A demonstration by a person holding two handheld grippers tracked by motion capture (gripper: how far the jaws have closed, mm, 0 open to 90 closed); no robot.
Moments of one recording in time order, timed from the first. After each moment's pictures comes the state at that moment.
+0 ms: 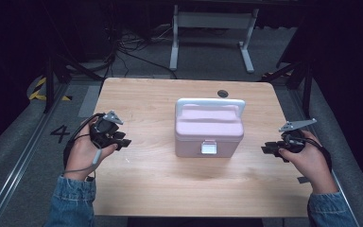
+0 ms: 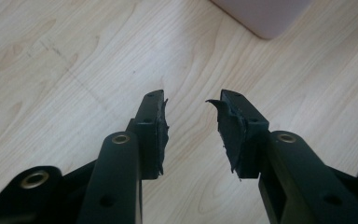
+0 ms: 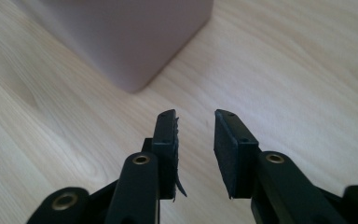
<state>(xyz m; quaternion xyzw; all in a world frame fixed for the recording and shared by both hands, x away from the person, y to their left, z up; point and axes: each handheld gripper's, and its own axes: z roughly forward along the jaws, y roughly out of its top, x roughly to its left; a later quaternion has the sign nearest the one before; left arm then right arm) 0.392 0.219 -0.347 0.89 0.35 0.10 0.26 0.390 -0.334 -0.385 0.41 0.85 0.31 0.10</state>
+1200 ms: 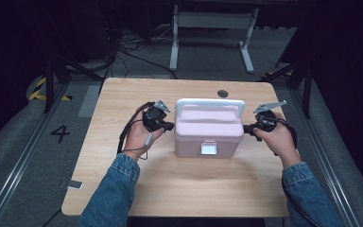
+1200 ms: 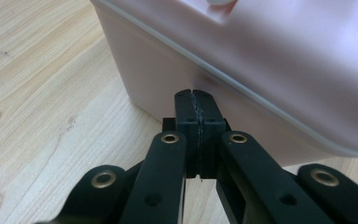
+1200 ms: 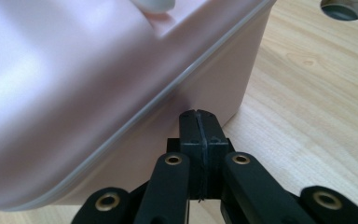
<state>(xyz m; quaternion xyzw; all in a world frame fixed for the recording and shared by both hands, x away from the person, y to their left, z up) 0.455 0.112 -0.381 0.89 0.29 0.07 0.33 0.456 -0.279 -0.395 0.37 0.85 0.37 0.07</state>
